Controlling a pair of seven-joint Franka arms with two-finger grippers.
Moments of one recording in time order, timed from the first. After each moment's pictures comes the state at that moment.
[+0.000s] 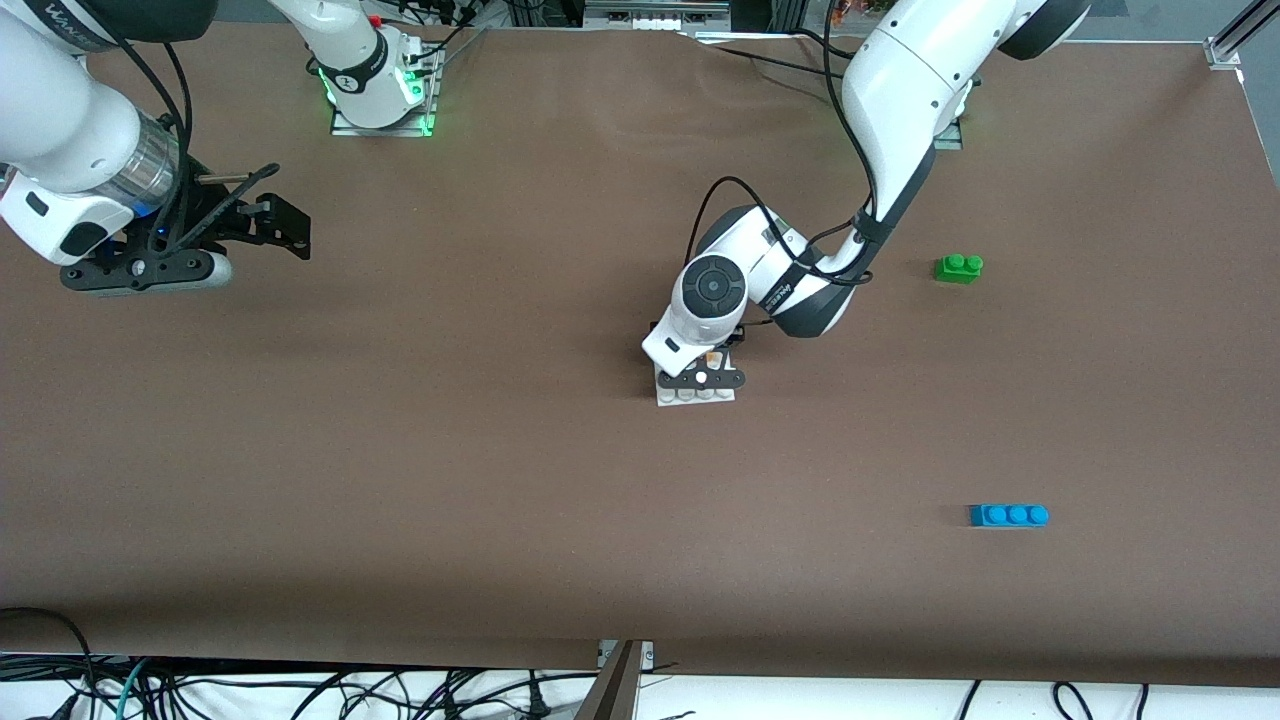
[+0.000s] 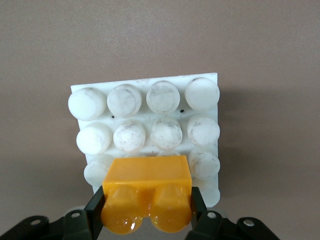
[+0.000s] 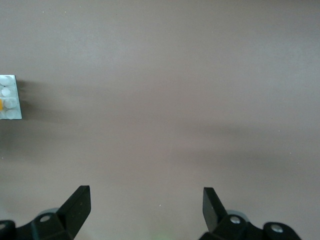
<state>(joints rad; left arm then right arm) -0.41 0.77 -0.31 -1.52 0.10 2.13 -0.75 -0.07 0.10 0.30 -1.54 0.00 1.56 0.14</state>
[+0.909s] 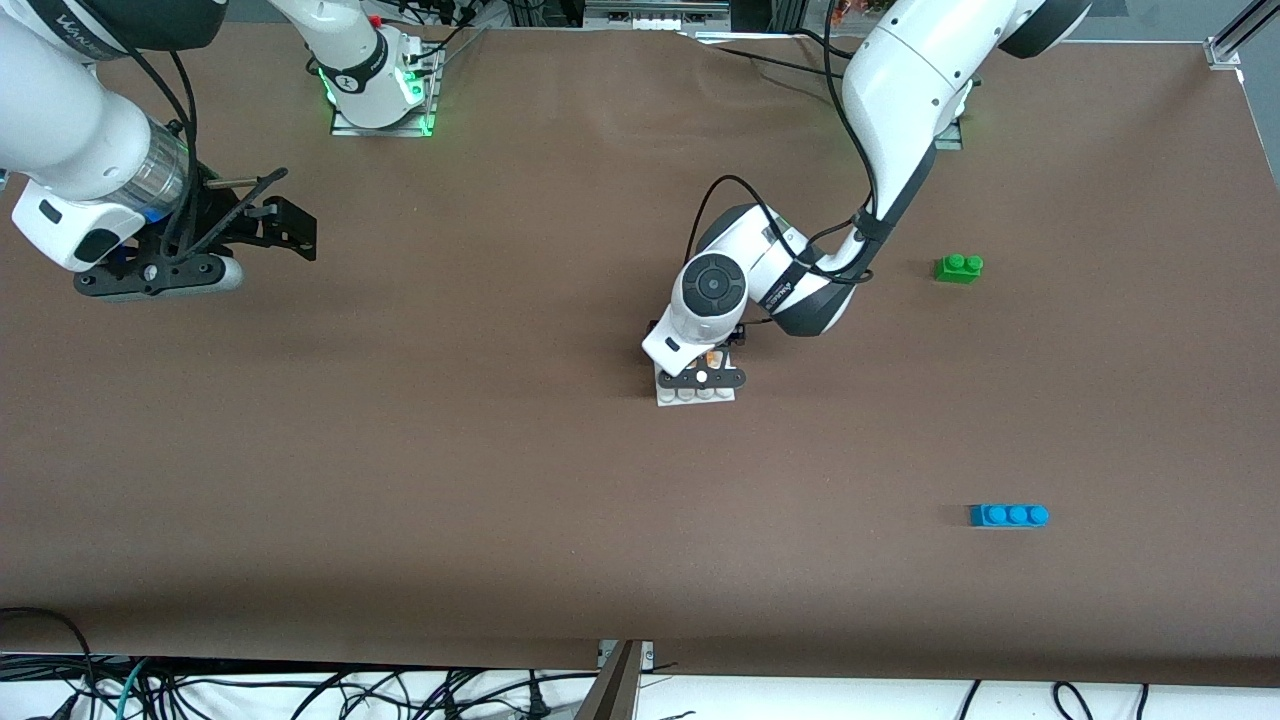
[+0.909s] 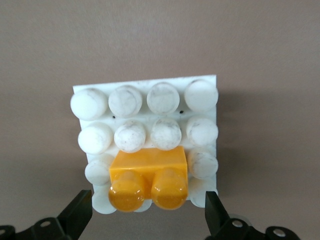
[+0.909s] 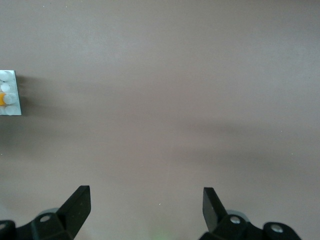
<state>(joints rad) -0.41 0.75 -0.31 -1.52 0.11 2.13 -0.76 -0.06 0.11 0.30 -1.54 0.00 1.56 0.13</state>
